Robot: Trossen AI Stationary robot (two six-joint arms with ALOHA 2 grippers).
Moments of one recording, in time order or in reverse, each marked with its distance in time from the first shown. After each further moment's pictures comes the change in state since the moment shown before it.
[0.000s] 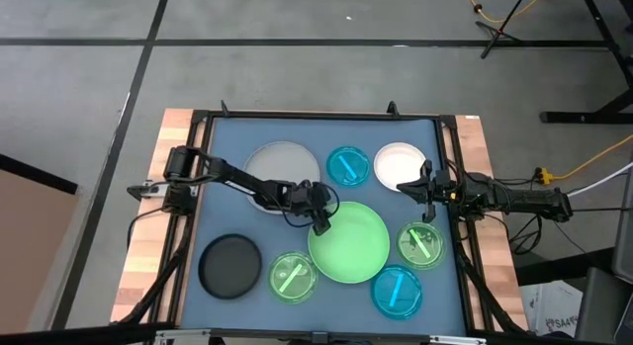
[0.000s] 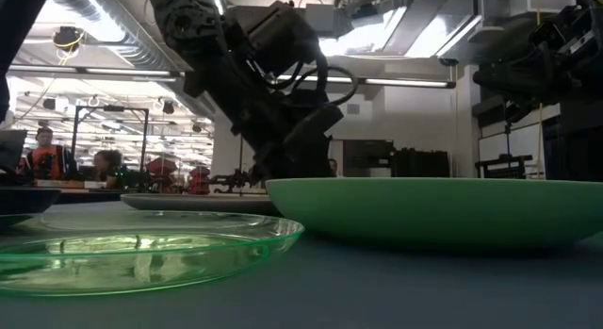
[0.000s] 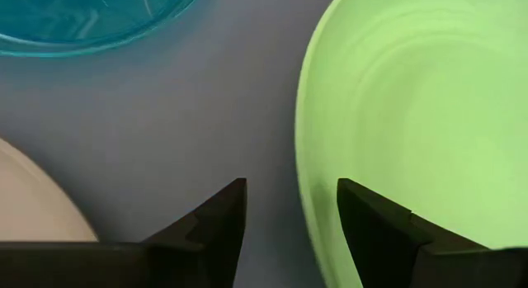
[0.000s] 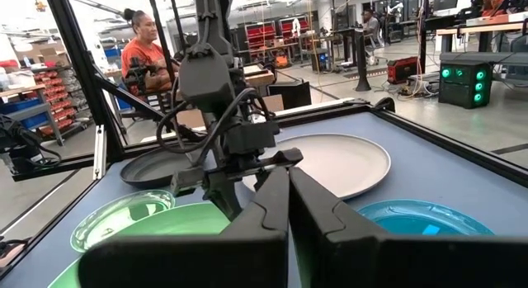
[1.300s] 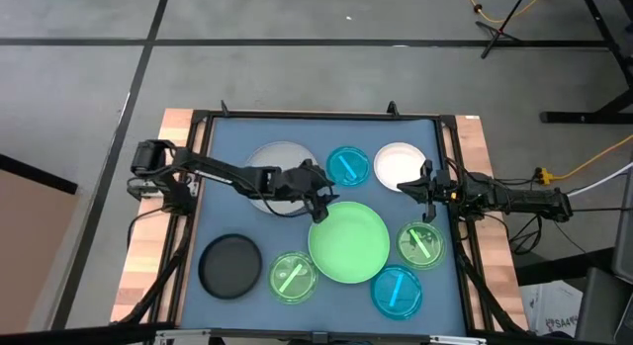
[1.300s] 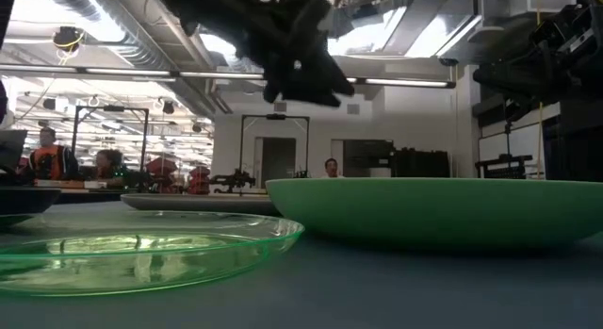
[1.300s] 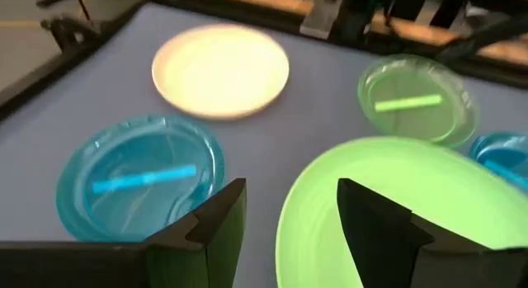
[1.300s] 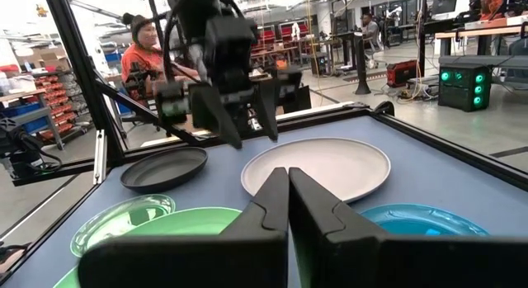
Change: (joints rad) left arm 0.016 -0.246 -0.001 0.049 -0.072 0.236; right arm 0.000 0.000 -0.001 0.020 0.001 0.000
